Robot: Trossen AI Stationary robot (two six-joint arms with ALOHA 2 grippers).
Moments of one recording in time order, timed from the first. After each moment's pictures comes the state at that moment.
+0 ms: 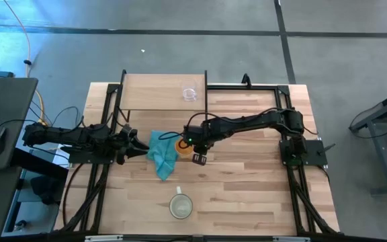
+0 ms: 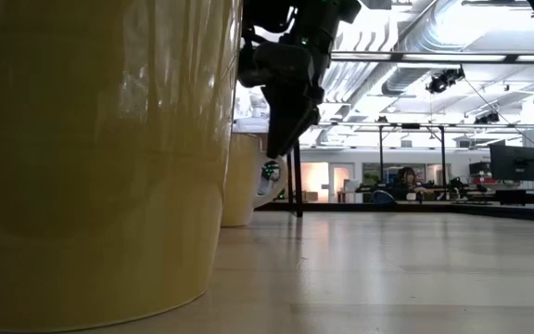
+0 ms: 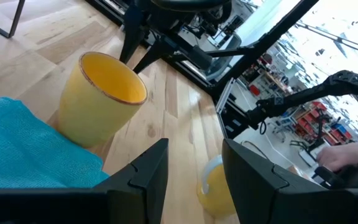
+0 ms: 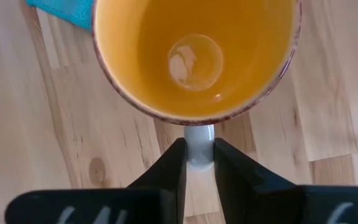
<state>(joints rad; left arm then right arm) 0.03 0.18 0.10 -0.08 0.09 -0.68 0.01 2.01 1.64 -0.84 -0.02 0.23</state>
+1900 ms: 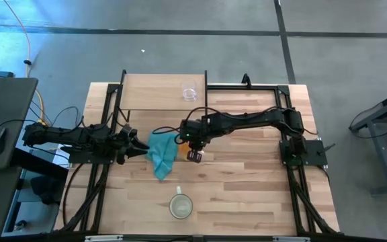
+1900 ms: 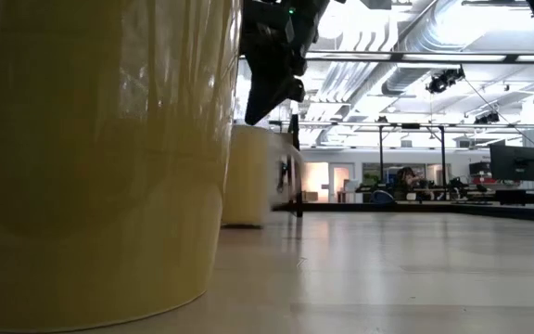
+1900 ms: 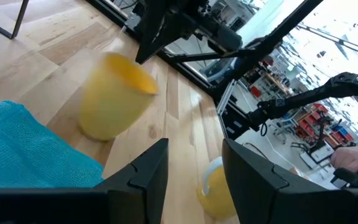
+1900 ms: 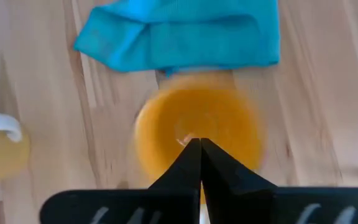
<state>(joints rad) 0.03 0.18 0.10 -0.08 0.08 -0.69 0.01 2.01 1.77 -0.88 -0.03 0.22</state>
